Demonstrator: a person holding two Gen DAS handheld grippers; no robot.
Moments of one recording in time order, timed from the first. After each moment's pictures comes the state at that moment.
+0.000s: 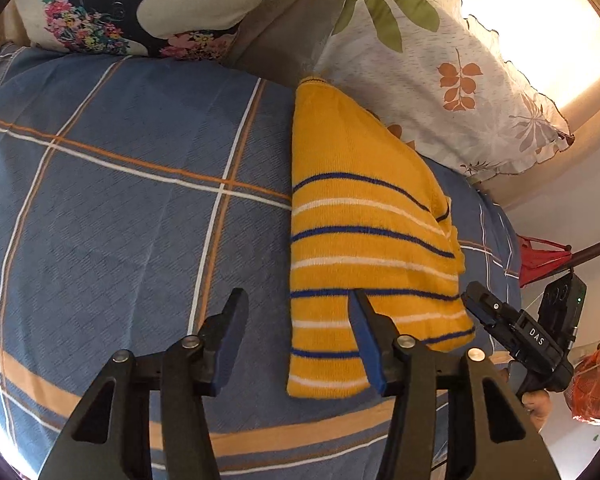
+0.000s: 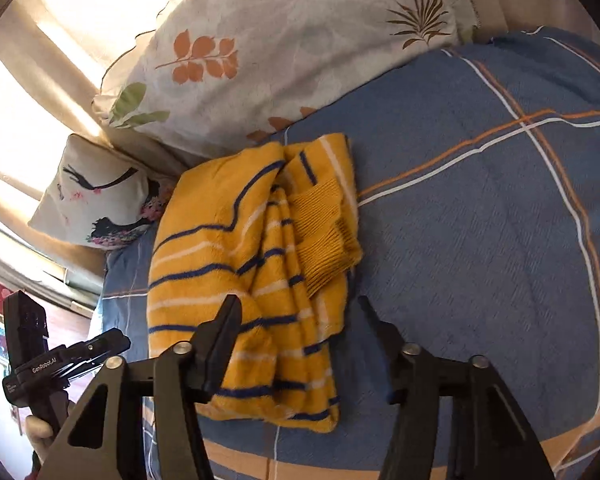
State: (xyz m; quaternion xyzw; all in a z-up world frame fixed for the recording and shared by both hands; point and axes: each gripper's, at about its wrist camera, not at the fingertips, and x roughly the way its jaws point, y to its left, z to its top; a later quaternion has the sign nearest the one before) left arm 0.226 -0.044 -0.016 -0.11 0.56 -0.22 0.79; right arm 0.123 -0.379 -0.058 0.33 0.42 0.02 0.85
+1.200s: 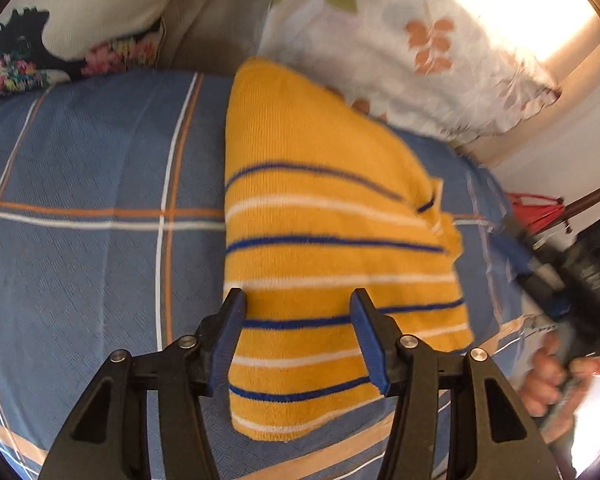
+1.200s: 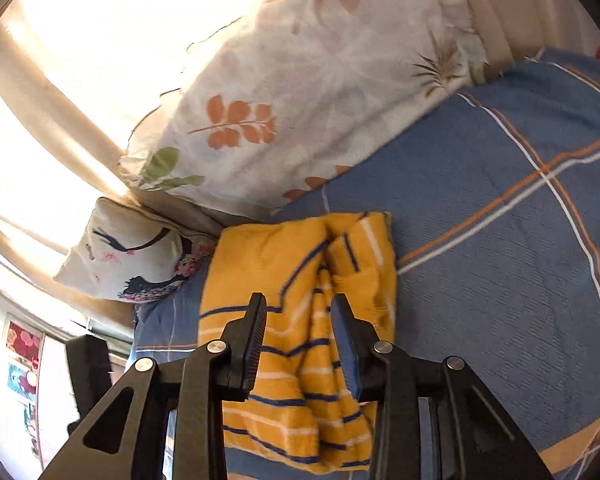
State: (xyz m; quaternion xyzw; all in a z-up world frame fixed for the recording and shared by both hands) left arm 0.247 -0.082 -0.036 -0.04 0.57 -0.28 0.77; right arm 0.141 -0.363 -0.009 0.37 0.35 0.03 0.86
